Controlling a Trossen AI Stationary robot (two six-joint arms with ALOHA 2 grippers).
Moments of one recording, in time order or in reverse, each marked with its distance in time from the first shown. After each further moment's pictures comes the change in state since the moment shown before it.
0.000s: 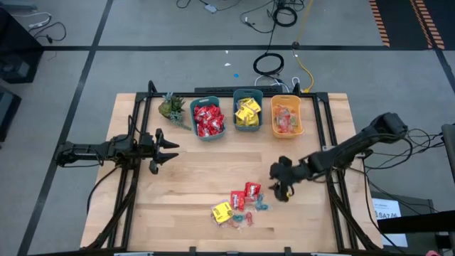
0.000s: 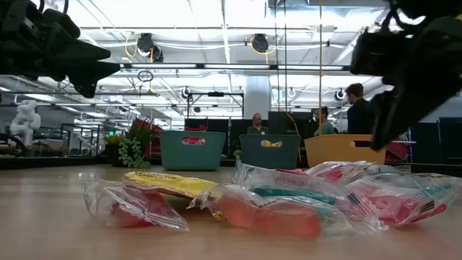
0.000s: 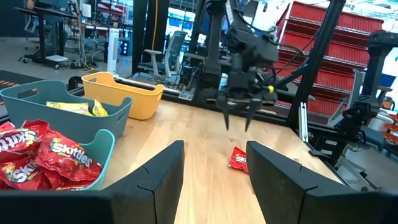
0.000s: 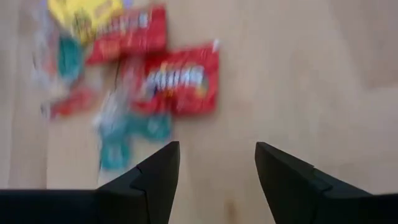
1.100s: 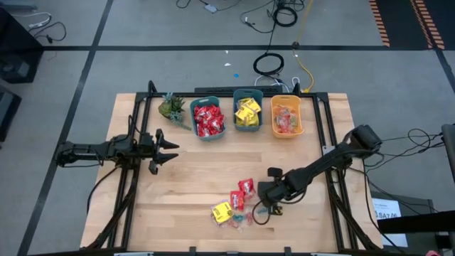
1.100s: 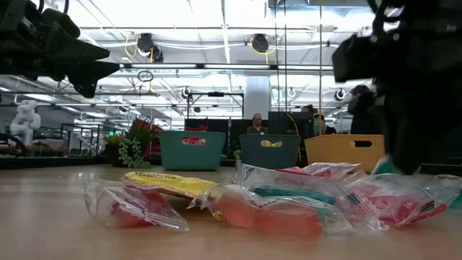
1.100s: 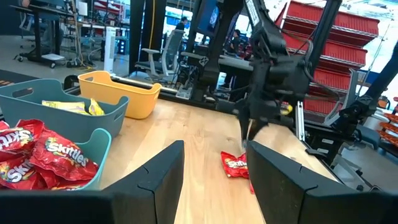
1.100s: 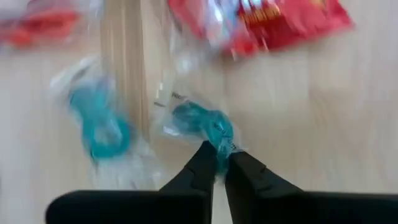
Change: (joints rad) left arm 0.000 0.000 0.000 0.002 0.012 -0.002; right arm 0.087 0.415 0.393 -0.348 -0.012 -0.112
